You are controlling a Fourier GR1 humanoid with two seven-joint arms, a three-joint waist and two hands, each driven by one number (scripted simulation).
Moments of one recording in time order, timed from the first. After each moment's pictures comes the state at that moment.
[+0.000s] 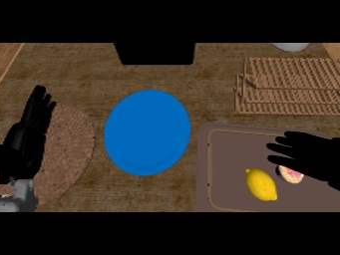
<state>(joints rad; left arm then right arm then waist) -0.07 0.29 -0.04 -1.67 0.13 0.26 0.13 -0.12 -0.97 0.28 -1.93 0.64 0.53 -0.40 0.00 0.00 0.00</state>
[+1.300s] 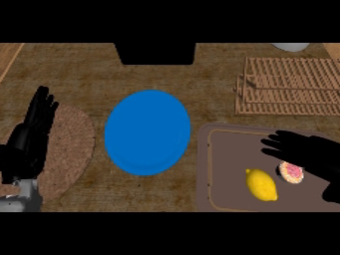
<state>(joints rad) -0.07 0.21 0.02 -1.68 0.05 0.19 0.14 -0.11 -0.68 0.22 -1.53 1.05 0.35 -0.69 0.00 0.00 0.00</state>
